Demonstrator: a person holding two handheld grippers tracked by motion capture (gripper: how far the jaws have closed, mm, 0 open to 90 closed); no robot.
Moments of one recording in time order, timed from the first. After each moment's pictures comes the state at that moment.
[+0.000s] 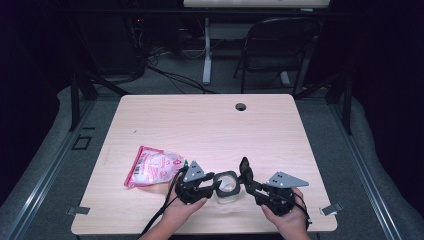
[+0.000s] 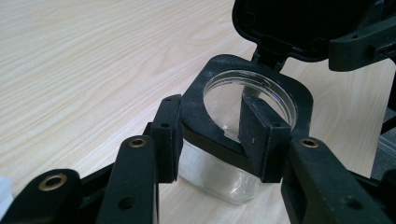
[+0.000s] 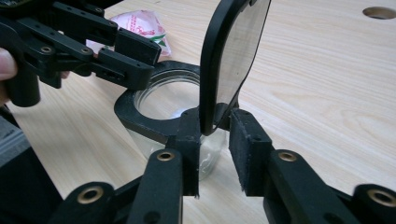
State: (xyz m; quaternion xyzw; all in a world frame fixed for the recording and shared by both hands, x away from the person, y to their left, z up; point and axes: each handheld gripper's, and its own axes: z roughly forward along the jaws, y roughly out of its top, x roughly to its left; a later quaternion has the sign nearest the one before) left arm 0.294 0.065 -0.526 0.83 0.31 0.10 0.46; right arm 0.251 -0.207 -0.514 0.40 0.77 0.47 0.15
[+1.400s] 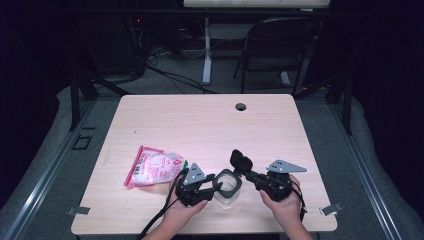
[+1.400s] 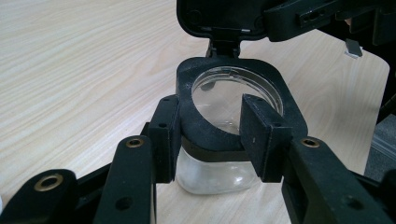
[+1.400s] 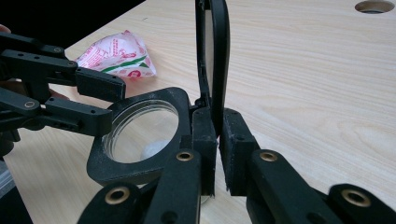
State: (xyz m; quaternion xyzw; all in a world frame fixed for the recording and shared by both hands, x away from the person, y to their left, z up) left arm 0.288 0.064 -0.527 0.82 0.31 0.10 0.47; right arm 0.285 -0.209 -0.518 0.43 0.75 0.49 0.13
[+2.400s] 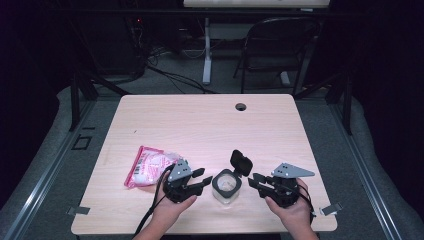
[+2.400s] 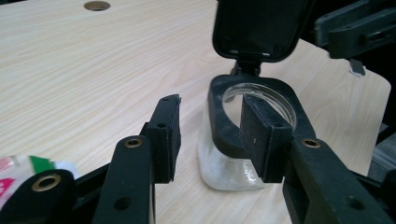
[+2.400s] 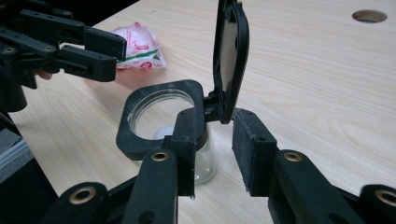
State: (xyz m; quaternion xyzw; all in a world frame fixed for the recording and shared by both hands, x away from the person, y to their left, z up) left arm 0.291 0.097 -0.509 0.80 0.33 0.12 0.49; right arm 0.262 -0.217 -0.493 0.41 0.77 0.47 0.14
